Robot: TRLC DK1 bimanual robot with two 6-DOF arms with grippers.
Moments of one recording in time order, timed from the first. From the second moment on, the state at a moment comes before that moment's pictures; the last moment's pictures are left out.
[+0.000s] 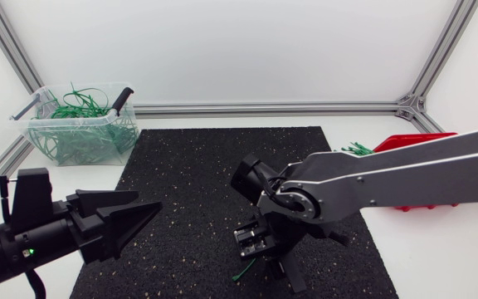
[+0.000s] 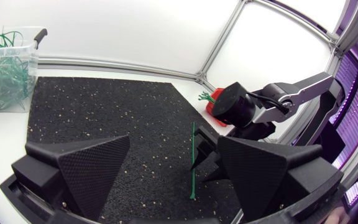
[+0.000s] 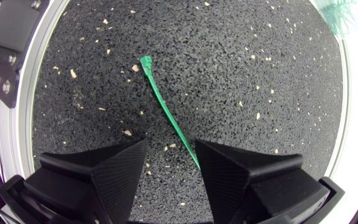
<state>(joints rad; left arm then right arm) -0.36 0.60 0.36 -0.14 0.46 -0.32 0.84 1.75 0.93 -0.62 -0.04 -1.02</state>
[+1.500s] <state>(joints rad) -0.29 0.62 0.38 -0.14 0.53 -0.33 0.57 1.67 1.10 -0.85 -0.39 -1.06</state>
